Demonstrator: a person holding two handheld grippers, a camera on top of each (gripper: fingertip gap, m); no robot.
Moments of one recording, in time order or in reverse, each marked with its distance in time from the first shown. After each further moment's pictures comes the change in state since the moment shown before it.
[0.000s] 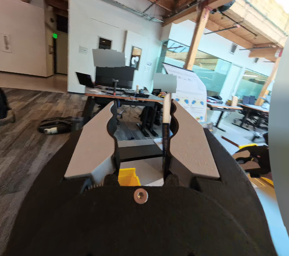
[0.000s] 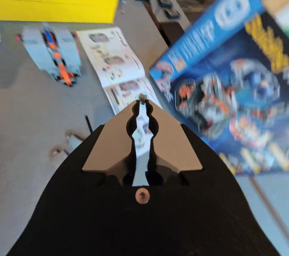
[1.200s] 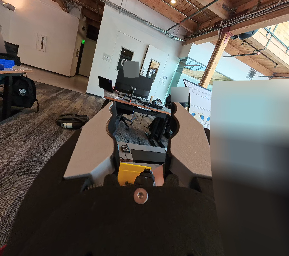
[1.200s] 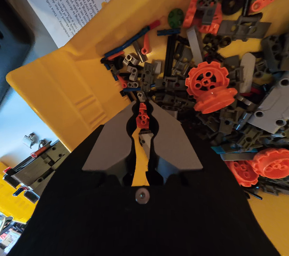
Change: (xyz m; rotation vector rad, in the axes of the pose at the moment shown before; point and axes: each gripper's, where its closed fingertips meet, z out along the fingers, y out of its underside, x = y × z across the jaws) left arm -0.075 -0.031 -0.071 0.091 -0.177 -0.089; right arm -0.283 -0.124 0.244 -0.674 -1.165 -1.112
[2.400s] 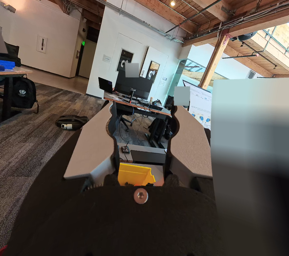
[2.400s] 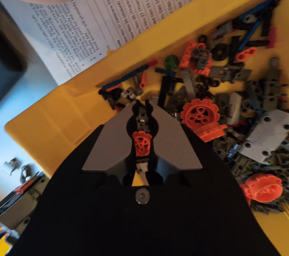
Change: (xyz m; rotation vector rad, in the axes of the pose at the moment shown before) left arm 0.000 -0.002 -0.002 0.008 0.001 -0.001; right arm 0.004 -0.036 0.014 0.072 0.090 -0.031
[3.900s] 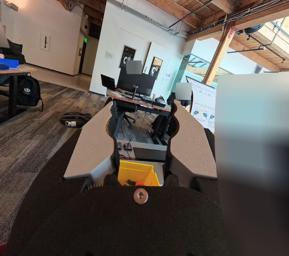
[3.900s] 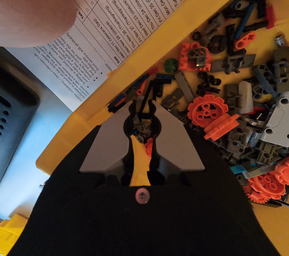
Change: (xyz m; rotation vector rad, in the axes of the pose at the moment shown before) left arm 0.001 0.006 0.005 -0.026 -0.017 0.020; right arm -0.007 -0.009 0.003 -0.010 0.052 0.223
